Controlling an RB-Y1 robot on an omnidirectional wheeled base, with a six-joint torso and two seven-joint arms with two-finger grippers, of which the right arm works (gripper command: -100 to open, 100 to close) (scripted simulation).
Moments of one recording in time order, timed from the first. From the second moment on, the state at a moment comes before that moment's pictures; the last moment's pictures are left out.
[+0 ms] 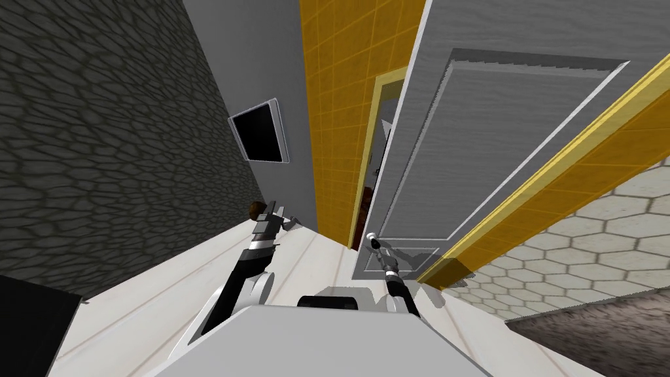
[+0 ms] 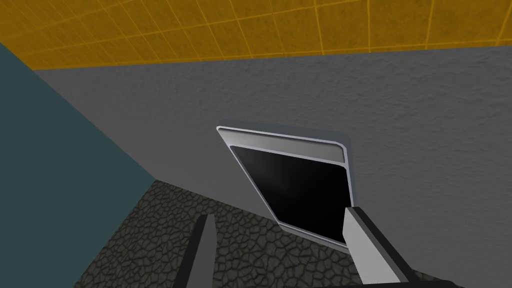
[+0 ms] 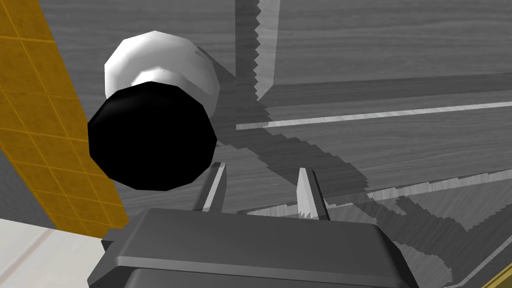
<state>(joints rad) 0.05 -0.35 0.22 -0.84 -0.69 -0.73 -1.39</state>
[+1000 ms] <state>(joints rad) 0.09 -0.36 0.30 -0.87 -0.66 -0.80 -1.42</state>
